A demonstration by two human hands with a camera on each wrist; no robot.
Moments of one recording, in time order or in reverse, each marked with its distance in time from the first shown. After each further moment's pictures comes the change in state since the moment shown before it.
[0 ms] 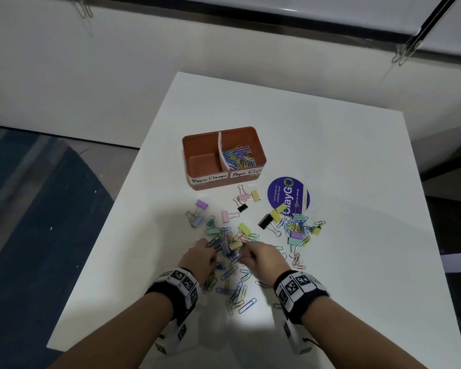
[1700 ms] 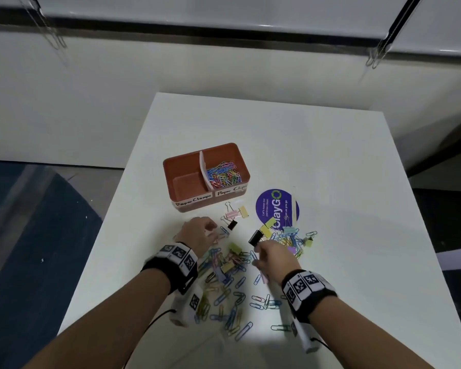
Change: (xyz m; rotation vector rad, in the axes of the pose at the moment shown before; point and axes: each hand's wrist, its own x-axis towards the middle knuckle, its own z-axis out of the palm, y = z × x) left_hand 0.069 0.032 -0.079 -0.250 0.166 -0.063; right_hand 0.023 0.035 -0.037 -0.026 0.094 0.214
